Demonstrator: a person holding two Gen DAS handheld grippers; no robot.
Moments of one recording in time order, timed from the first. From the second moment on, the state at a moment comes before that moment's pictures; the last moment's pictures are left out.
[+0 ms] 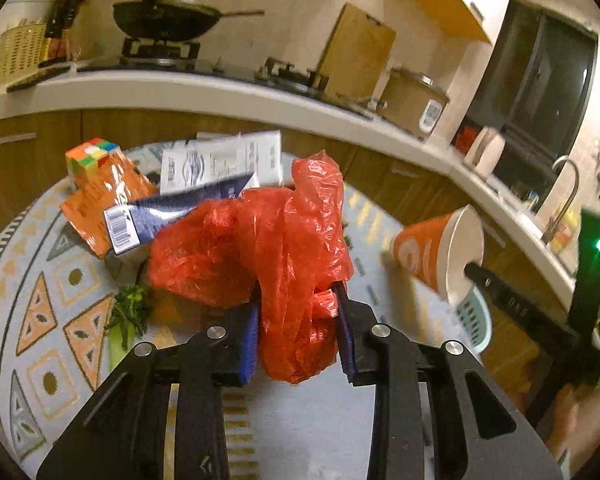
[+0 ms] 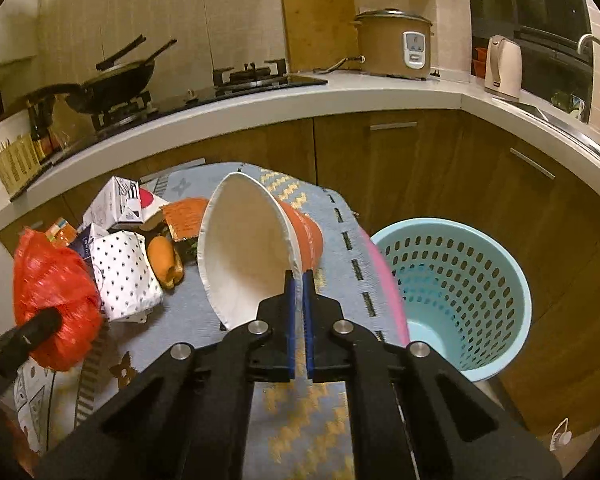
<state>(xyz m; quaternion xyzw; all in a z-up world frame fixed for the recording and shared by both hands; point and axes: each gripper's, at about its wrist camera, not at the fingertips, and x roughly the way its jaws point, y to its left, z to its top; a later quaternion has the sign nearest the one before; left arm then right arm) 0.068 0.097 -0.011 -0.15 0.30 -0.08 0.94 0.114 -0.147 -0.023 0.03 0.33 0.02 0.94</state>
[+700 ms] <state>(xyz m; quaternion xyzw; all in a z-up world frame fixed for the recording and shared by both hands) 0.117 -0.057 0.046 -0.07 0.29 -0.22 0.93 0.083 -0.270 0.017 0.09 0.26 -0.08 0.96</state>
